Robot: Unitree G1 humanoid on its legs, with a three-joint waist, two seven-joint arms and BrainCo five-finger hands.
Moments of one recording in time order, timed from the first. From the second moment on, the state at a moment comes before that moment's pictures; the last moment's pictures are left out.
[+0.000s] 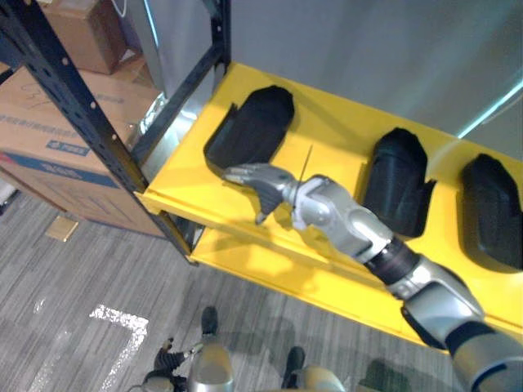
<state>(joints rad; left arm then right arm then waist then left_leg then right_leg) 0.13 0.19 0.00 0.86 0.05 0.01 0.16 -0.88 -0.40 0.69 0.14 -0.62 0.08 0.38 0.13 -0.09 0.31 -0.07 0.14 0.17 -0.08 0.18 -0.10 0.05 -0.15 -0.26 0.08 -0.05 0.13</state>
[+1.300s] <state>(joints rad) 0.14 0.20 0.00 0.84 0.06 0.08 0.15 -0.87 -0.43 0.73 0.10 -0.51 0.09 0.73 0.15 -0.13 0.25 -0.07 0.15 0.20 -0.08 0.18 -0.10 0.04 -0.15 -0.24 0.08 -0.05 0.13</state>
